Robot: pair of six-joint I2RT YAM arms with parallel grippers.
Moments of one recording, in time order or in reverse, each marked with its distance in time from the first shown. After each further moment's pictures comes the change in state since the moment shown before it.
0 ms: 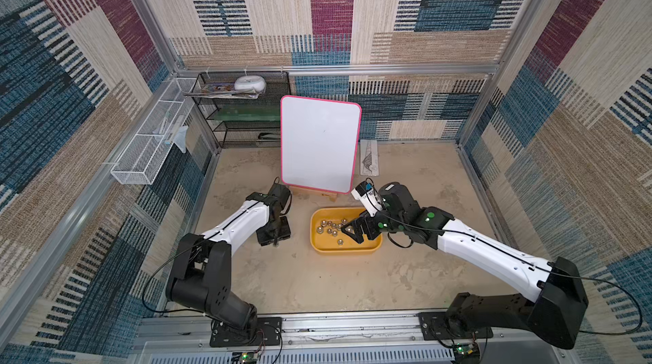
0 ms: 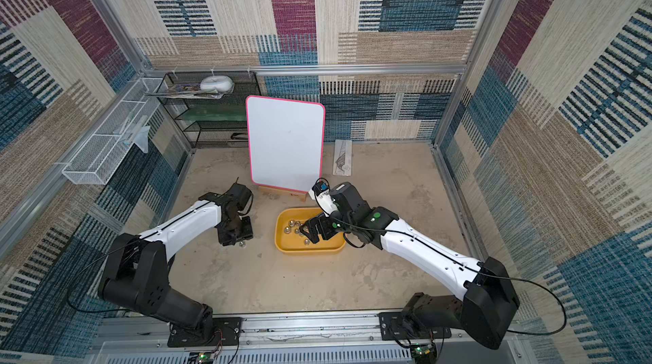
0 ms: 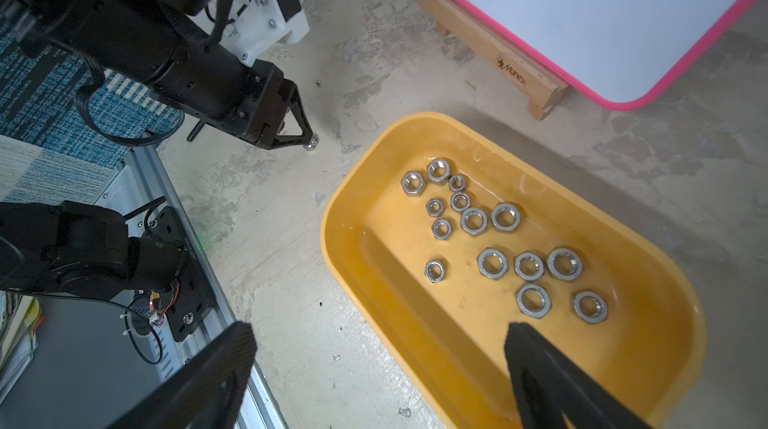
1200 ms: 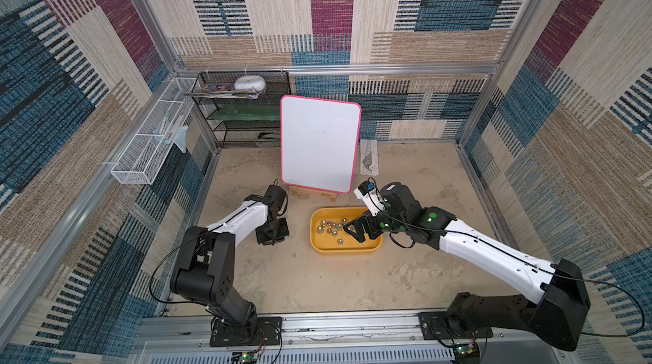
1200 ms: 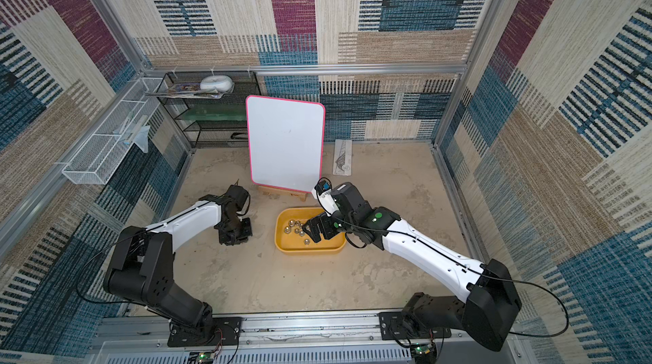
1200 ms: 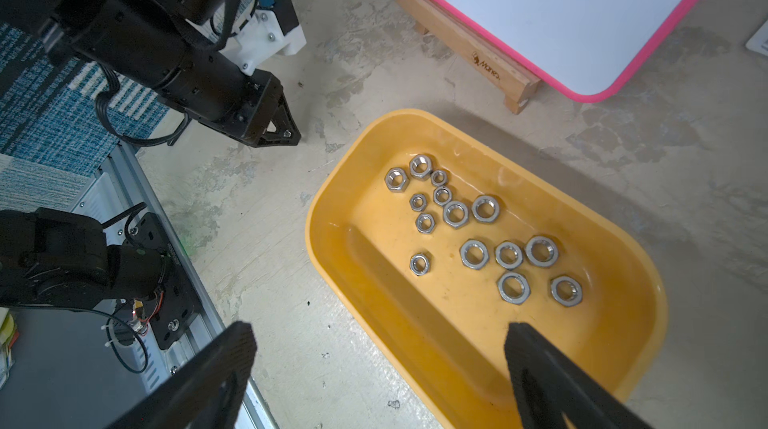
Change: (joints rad) left arm 0.053 0.019 -0.034 0.071 0.062 0.076; right arm 0.000 -0.016 0.000 -0.026 0.048 0.007
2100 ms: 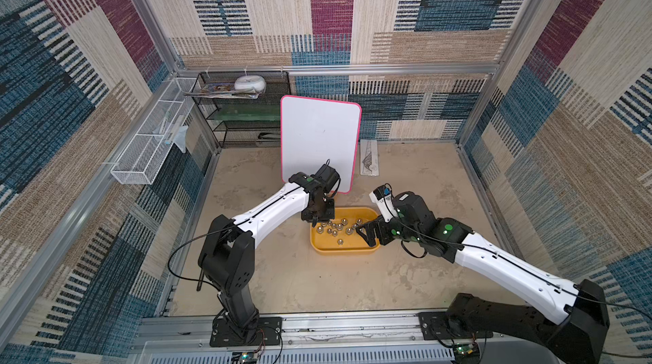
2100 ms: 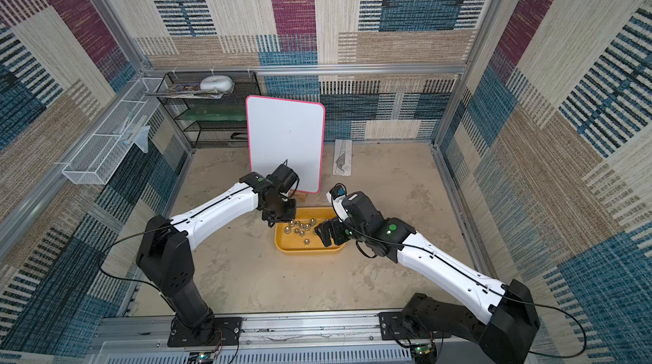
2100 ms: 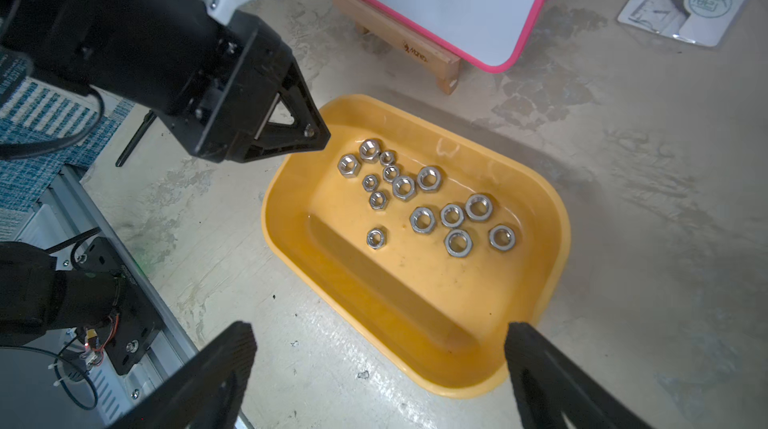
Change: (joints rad) left arm -0.416 0.198 0.492 -0.144 0.037 -0.086; right arm -0.001 -0.166 -0.115 -0.046 0.150 0.063
